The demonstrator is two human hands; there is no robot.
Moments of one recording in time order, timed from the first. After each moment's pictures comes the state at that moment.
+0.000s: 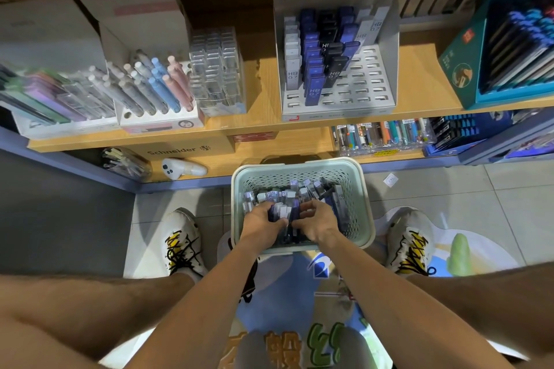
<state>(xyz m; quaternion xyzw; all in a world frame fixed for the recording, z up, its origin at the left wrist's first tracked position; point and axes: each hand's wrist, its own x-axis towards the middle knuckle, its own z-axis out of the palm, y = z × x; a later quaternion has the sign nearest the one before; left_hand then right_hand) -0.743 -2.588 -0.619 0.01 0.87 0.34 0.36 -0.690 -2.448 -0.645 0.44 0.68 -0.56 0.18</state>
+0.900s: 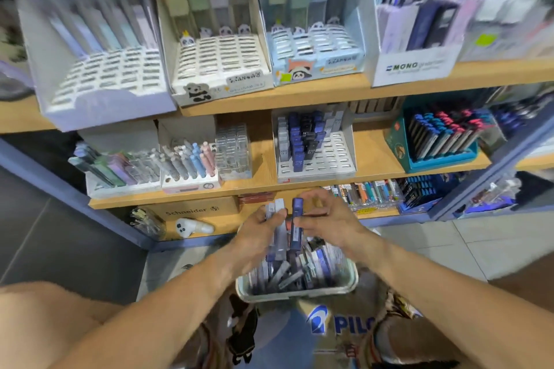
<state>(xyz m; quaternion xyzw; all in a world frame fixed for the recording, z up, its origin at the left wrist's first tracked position) -0.748 -2.572 -0.439 -0.04 0.67 0.63 0.39 -0.683 -2.413 -0.421 0.25 0.67 -0.69 0.06</state>
